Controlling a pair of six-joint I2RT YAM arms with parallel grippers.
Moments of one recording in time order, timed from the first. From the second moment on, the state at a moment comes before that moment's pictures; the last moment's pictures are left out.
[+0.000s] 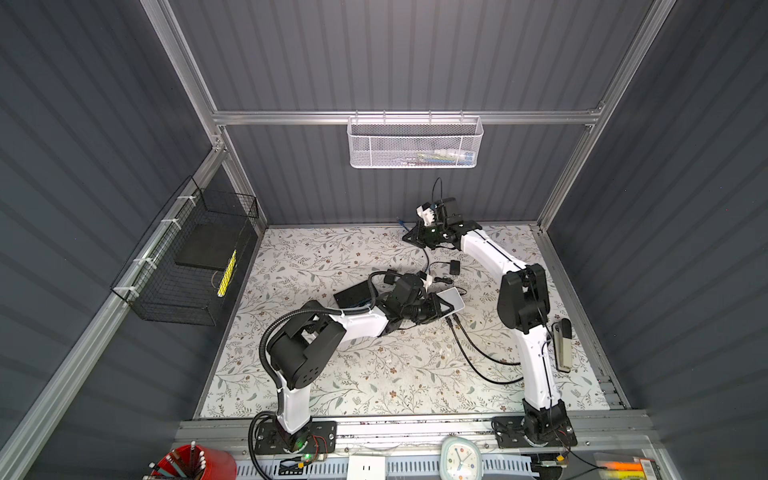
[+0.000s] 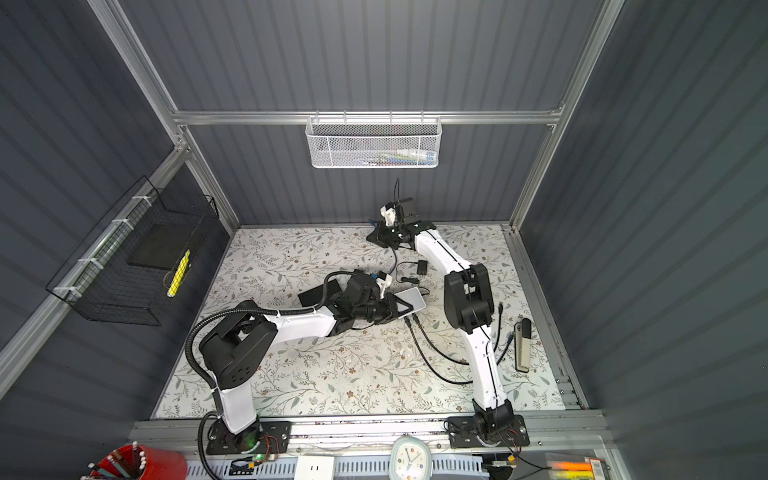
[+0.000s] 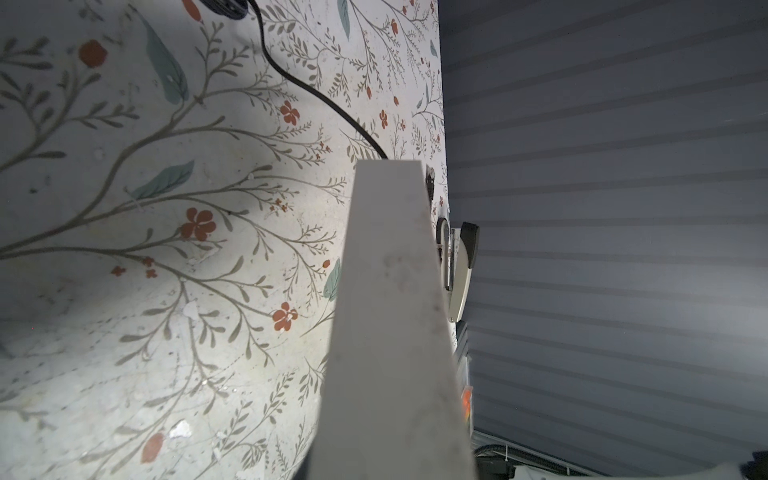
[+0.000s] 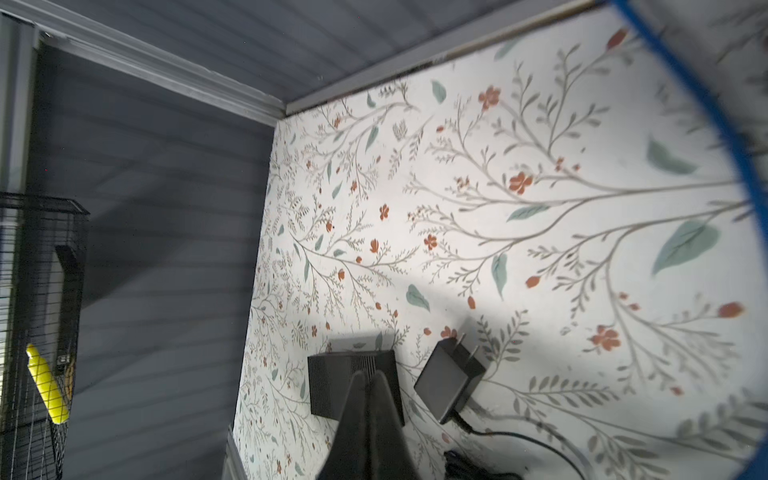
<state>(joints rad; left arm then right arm) -0.84 1.88 1.07 0.31 0.46 -1.07 0.39 2.35 2.09 -0.47 -0.62 0.63</state>
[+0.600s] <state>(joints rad) -0.78 2.12 1.33 0.25 0.42 -1.05 0.12 1.95 1.93 -0.67 -0.49 0.45</state>
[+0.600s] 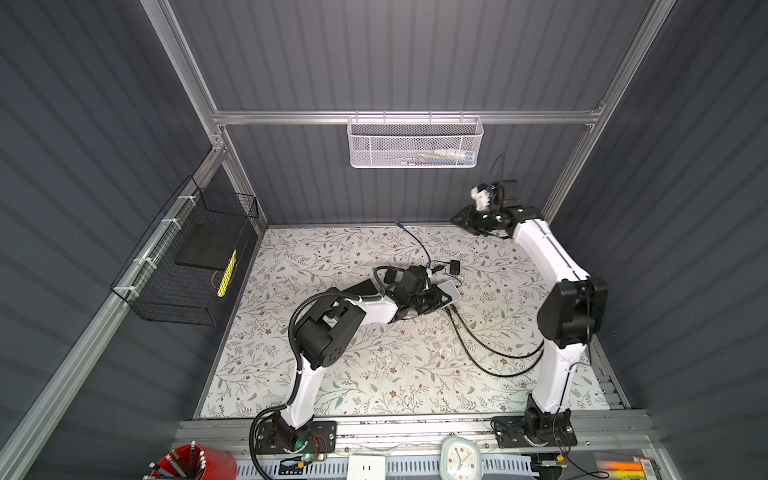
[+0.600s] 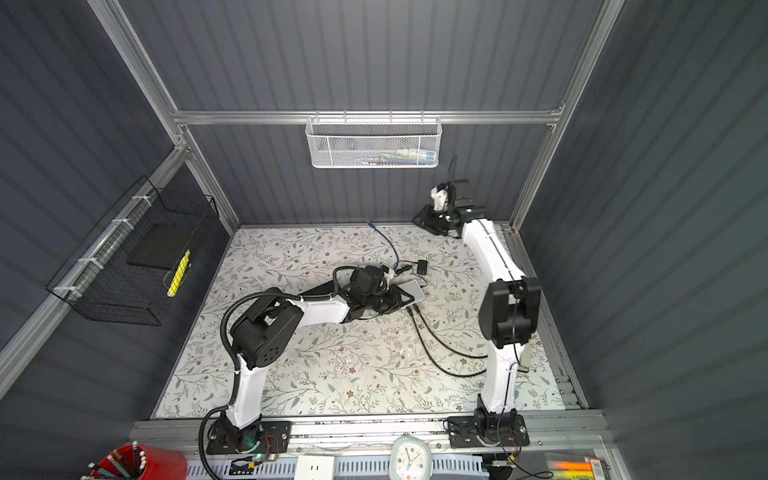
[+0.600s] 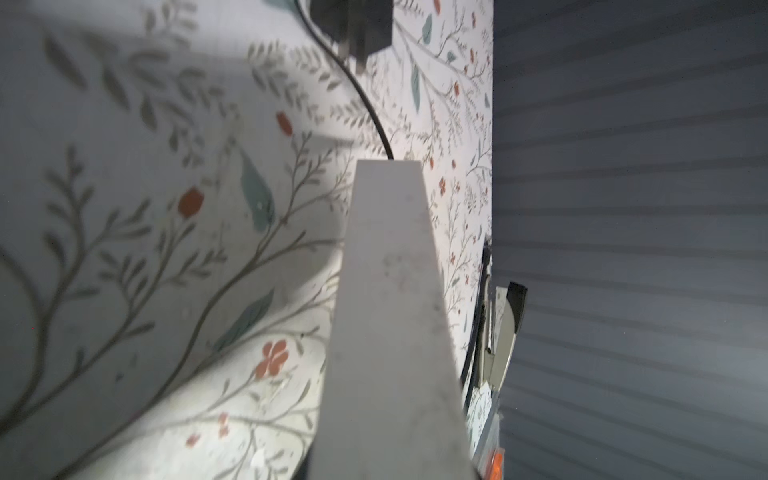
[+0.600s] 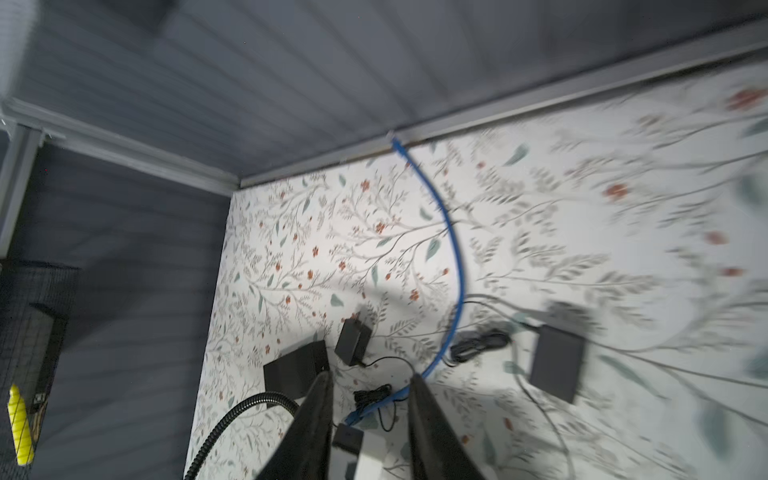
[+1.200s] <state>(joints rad) -0.70 2.46 1.90 0.23 0.24 -1.12 0.05 1.27 1.28 -0.70 -0.42 0.44</state>
